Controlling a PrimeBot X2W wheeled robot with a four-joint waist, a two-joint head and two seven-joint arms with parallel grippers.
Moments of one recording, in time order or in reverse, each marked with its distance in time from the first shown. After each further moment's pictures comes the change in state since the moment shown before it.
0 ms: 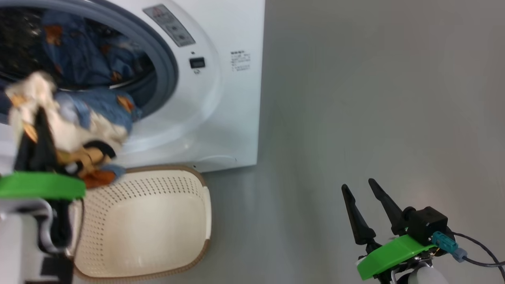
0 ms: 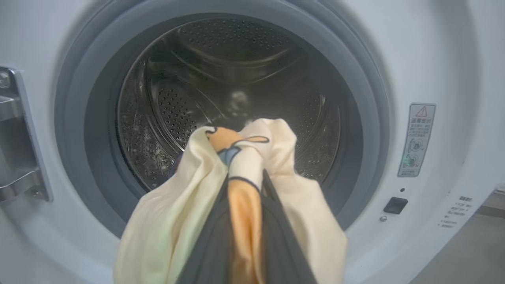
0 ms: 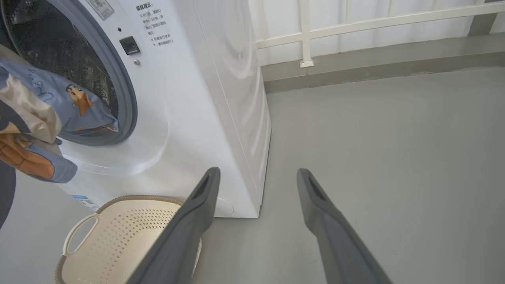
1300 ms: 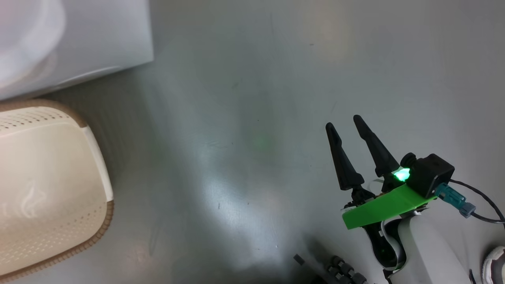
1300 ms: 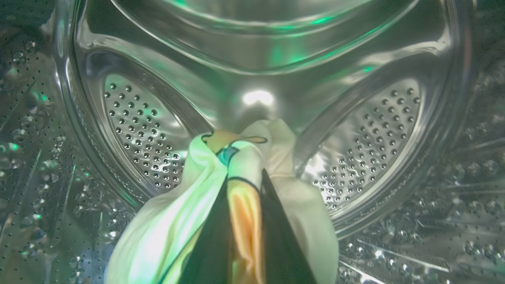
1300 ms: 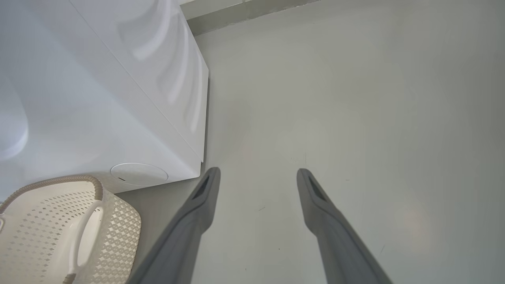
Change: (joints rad) left arm -1.060 0.453 -0.189 0.540 -0.124 0.000 0.009; right arm -0.200 0.001 0.081 -0.066 0.131 0.000 -0.012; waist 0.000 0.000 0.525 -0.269
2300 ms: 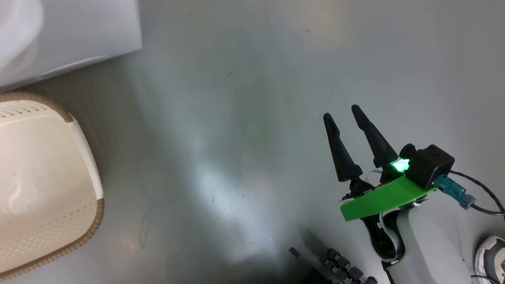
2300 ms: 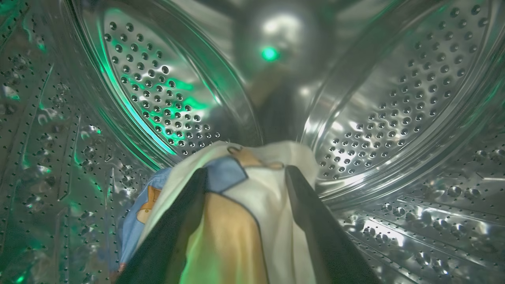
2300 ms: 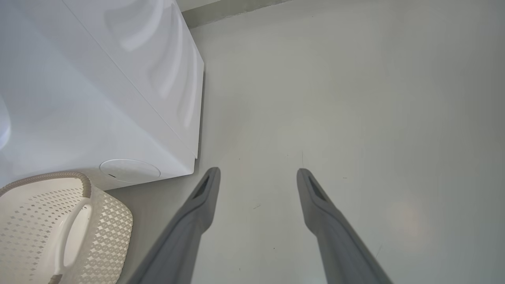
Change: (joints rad) left arm -0.102 -0.019 0.016 0.177 0.122 0.000 -0.011; right arm -0.039 0.001 0.008 0.004 0.002 0.000 0.000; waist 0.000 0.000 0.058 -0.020
